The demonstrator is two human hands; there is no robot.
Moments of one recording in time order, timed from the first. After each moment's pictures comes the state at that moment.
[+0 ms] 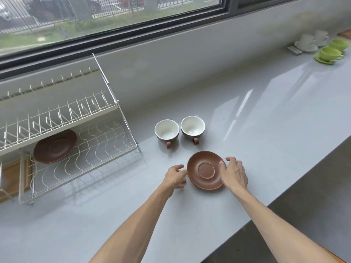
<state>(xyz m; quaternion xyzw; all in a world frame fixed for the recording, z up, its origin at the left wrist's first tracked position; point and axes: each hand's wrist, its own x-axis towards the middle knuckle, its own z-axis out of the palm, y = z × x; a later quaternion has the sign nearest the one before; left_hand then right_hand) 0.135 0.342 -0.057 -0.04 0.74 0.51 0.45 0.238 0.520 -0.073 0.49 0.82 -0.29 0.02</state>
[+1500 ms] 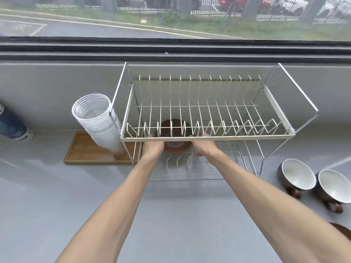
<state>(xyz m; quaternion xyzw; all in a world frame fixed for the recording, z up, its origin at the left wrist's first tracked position) -0.108 -0.020 -0.023 -0.31 0.75 0.57 0.11 -0.114 0.151 -0.023 0.21 0.81 -0.53 0.18</state>
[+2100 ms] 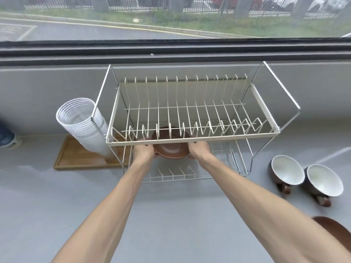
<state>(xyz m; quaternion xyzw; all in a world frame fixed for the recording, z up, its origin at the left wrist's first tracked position) -0.108 -0.013 -0.039 -0.32 0.68 0.66 0.07 -0.111 0.158 -0.040 0.26 0.81 -0.51 0.15</state>
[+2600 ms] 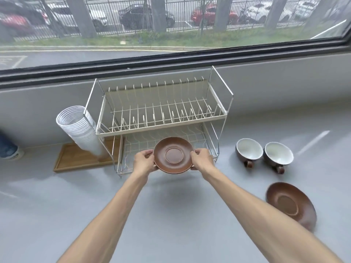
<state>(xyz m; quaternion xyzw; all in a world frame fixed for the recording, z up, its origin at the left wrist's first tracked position) -0.002 0.035 -0.004 -0.22 0.72 0.65 0.11 0.018 0.222 -0.007 0.29 0.79 -0.53 0.07</state>
